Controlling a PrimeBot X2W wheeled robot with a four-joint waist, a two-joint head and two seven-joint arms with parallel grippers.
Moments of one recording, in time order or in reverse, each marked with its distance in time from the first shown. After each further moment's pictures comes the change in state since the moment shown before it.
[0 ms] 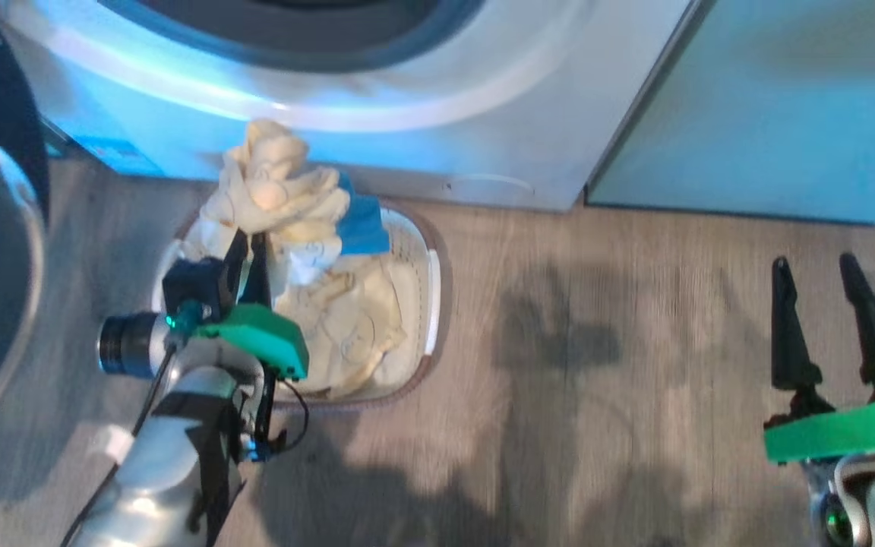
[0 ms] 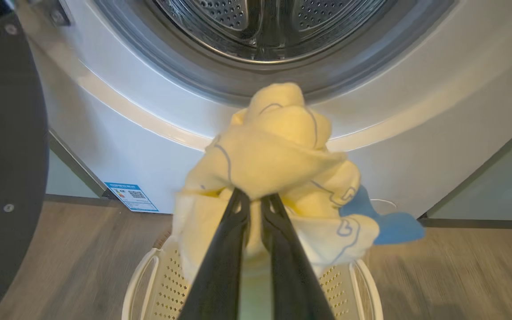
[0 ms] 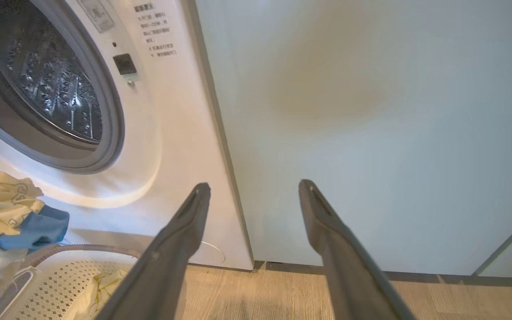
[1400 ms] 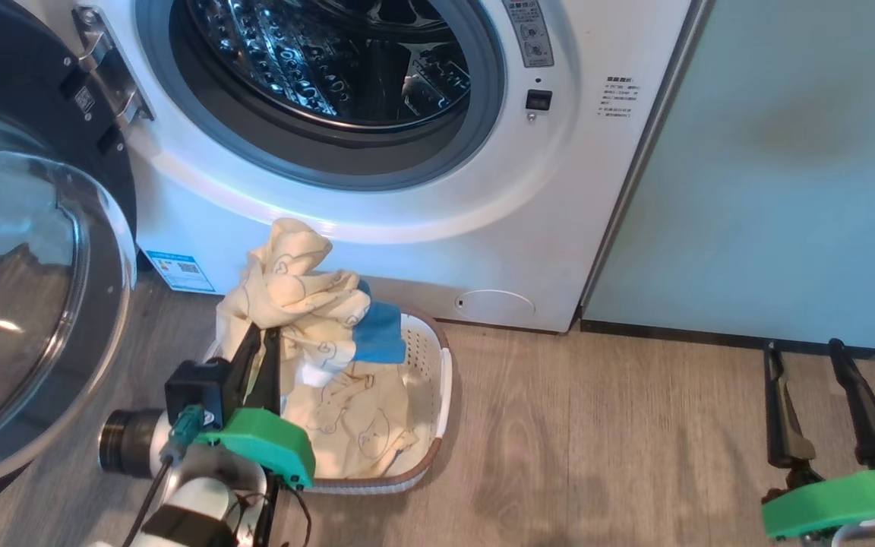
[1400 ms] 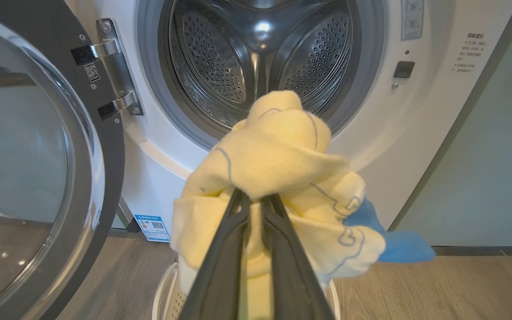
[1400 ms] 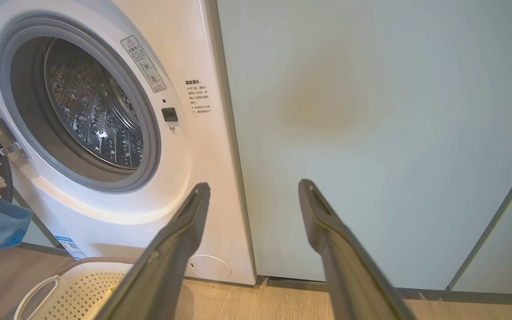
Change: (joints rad) left arm 0.332 0.095 -0.035 -0.423 0.010 0.113 0.116; right arm 0.180 0.004 -0.015 -0.056 -0.016 0.000 0.062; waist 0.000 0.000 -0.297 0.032
